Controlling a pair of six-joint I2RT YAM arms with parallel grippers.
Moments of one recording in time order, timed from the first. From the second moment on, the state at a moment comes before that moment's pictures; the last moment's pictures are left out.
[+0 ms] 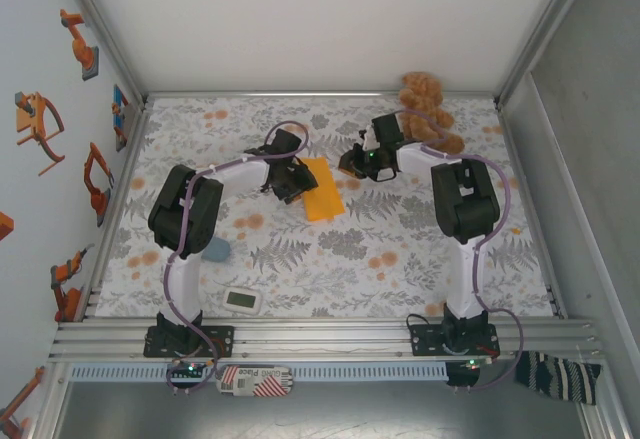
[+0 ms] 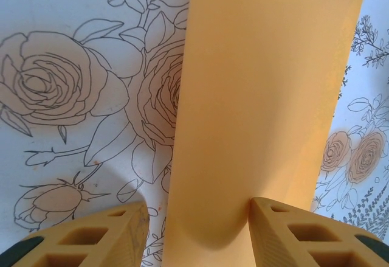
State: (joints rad) left arm -0.58 2.06 1.39 -0.47 0.21 -0.92; right arm 0.34 2.13 1.43 -0.27 -0.64 0.65
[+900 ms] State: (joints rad) left arm -0.58 2.09 1.46 -0.55 0.23 -0.79; right arm 0.44 2.01 1.13 -0.15 -0.61 0.80
